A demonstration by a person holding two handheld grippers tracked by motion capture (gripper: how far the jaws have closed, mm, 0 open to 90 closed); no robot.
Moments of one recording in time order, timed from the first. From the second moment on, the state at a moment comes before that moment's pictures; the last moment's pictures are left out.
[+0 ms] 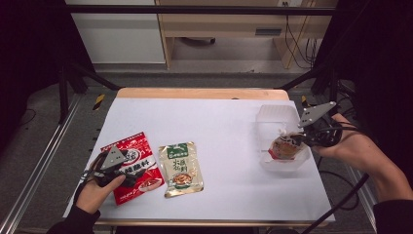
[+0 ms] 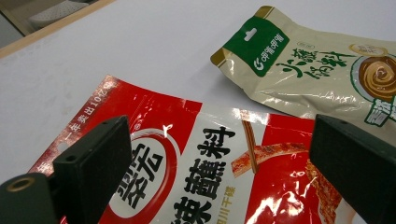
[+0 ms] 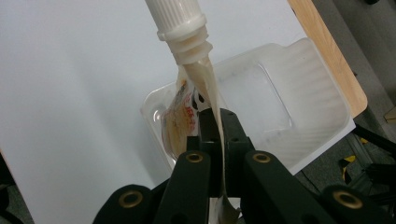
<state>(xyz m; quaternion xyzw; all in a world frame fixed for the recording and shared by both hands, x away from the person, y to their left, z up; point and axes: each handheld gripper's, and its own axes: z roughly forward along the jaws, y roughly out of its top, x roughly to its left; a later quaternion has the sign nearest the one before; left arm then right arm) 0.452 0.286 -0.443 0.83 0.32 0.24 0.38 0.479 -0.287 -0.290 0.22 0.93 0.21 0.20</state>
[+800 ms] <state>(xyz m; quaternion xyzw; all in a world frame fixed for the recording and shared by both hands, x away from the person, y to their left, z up) 0.452 0.286 -0.443 0.83 0.32 0.24 0.38 0.476 -0.287 -0.287 0.21 0.93 0.22 0.19</state>
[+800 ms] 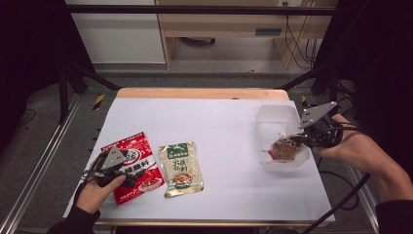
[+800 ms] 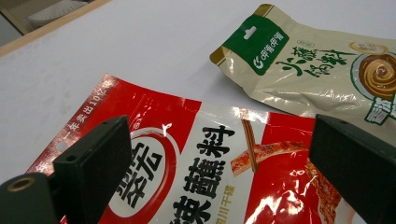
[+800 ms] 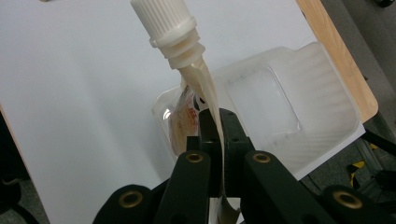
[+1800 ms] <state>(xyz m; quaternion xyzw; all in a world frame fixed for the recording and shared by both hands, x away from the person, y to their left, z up) 0.452 0.285 -0.444 0.84 0.31 0.24 0.38 0.494 -0.283 -0.332 0.22 0.94 0.21 0.15</state>
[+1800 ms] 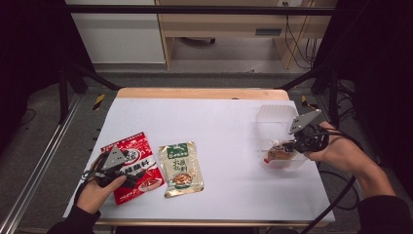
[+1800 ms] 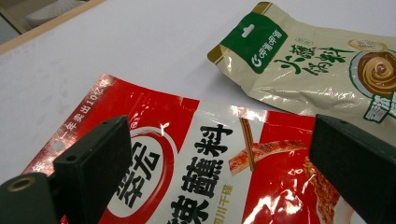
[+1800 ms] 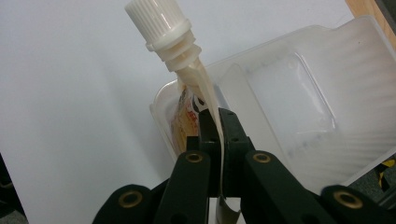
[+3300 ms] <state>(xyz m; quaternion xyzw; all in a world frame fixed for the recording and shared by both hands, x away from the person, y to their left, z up) 0.460 0.270 -0.433 0.84 0.30 0.23 0.39 0.427 -0.101 -0.378 0.29 0.84 0.36 0.28</state>
